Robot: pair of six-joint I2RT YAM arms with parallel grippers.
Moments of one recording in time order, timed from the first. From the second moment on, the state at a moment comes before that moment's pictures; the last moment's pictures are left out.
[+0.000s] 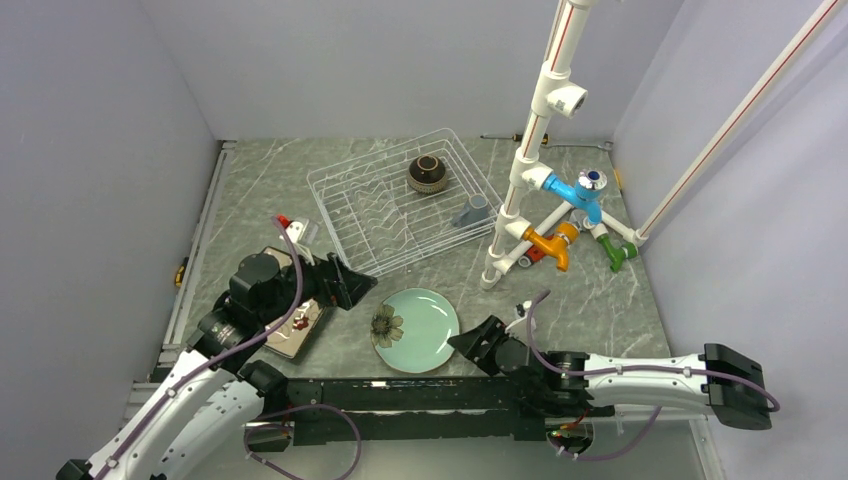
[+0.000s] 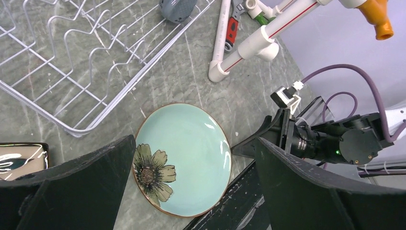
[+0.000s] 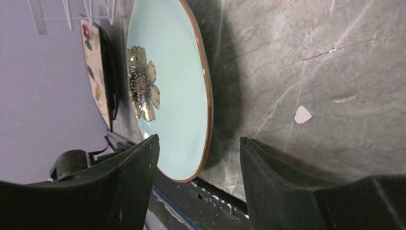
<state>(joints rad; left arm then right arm) -0.56 0.56 0.63 -0.32 0.24 -0.52 1.33 0.66 0.02 0.04 0.54 1.56</state>
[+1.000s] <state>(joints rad) -0.56 0.45 0.63 -0.37 0.27 -0.55 1.17 1.54 0.03 0.96 0.35 1.84</state>
